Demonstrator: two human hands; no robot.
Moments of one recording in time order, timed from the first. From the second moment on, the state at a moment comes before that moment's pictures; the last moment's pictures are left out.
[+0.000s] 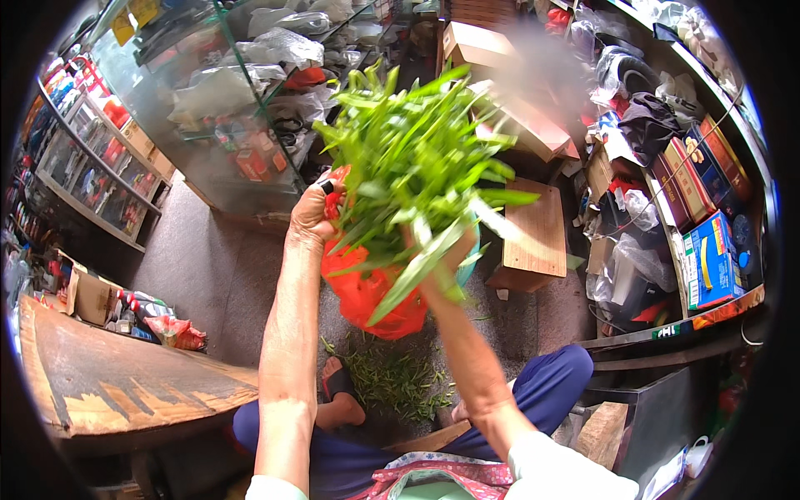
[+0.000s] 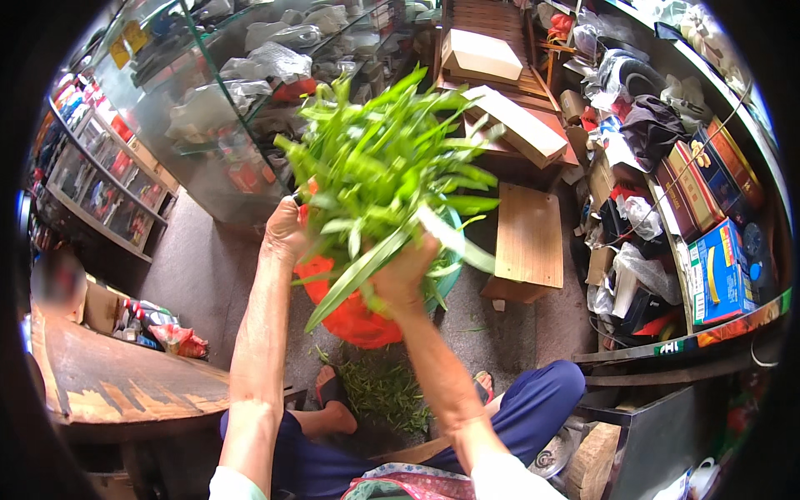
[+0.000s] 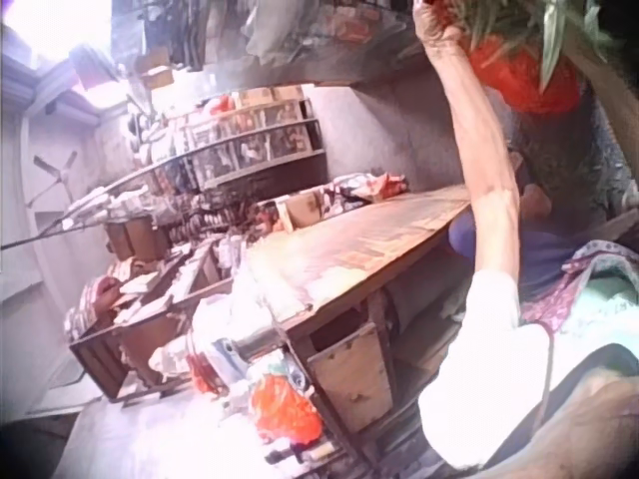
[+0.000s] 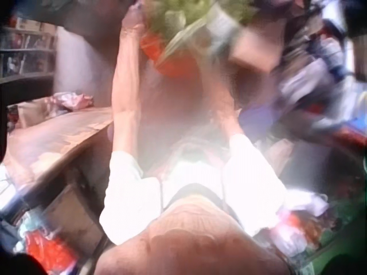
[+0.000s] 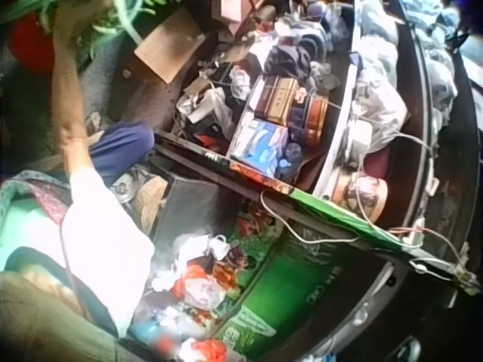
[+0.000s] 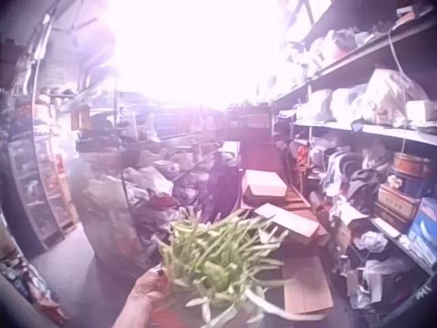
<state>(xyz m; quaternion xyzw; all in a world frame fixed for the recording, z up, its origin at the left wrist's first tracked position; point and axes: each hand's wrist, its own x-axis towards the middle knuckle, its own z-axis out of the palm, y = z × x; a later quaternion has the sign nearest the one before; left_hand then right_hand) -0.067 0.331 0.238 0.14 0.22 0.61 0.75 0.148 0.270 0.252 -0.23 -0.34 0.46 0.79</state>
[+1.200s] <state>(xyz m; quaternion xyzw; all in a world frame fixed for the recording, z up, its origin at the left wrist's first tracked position) -0.012 0.174 0.229 0.01 0.23 0.74 0.64 0.079 0.294 0.149 -0.46 -0.88 0.11 -0.04</state>
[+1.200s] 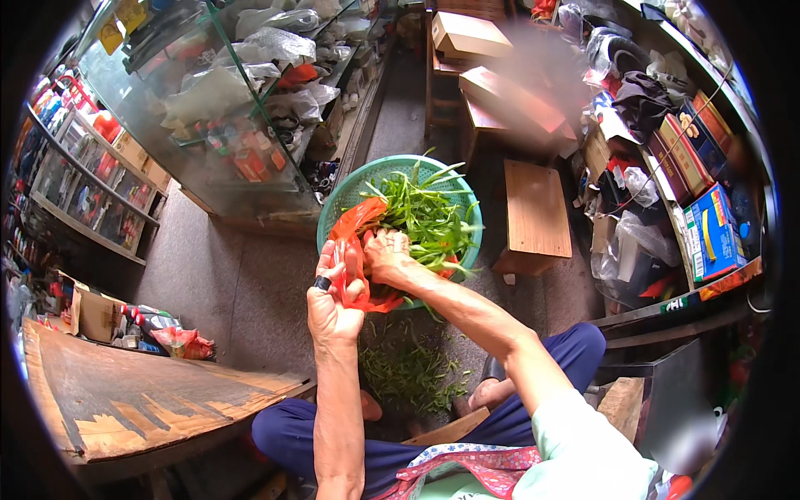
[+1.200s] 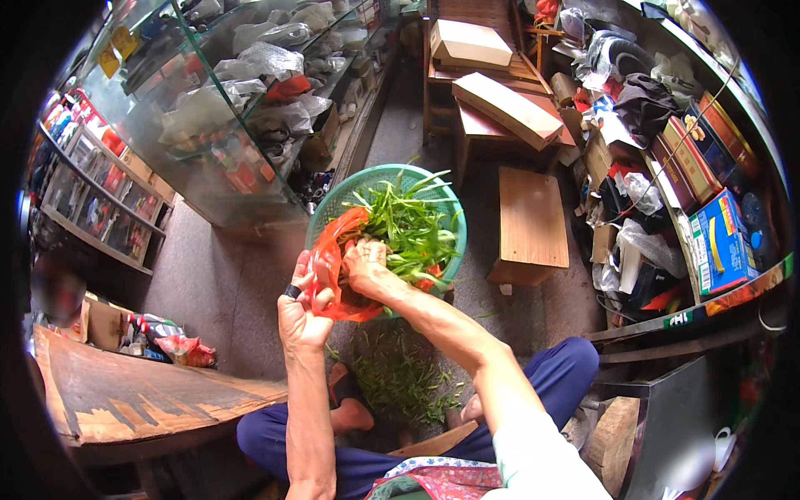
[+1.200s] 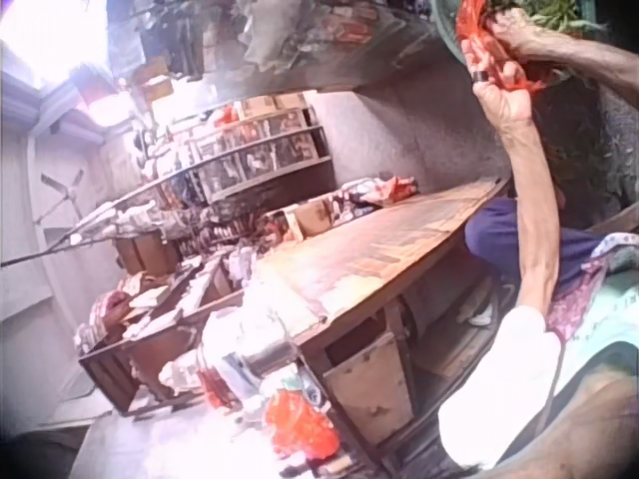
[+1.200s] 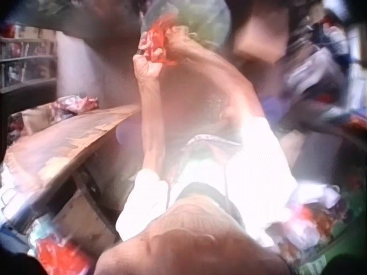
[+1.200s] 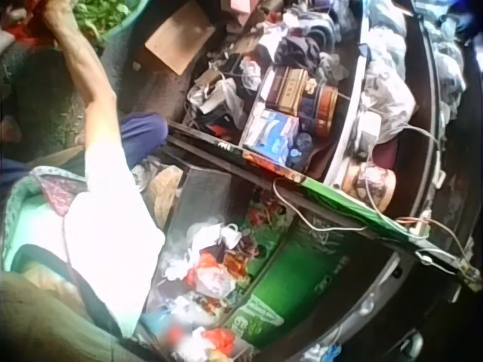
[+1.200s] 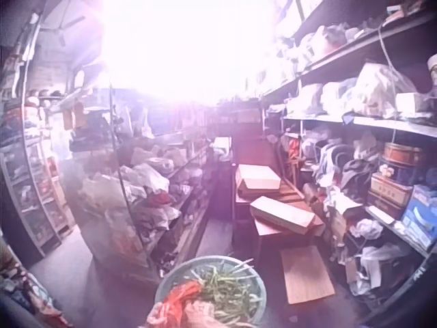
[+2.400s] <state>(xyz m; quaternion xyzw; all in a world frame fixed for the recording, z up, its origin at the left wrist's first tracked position) 0.004 0.200 0.306 0.16 0.17 0.68 0.70 0.097 0.309 0.145 -0.51 -0.81 0.29 0.03</state>
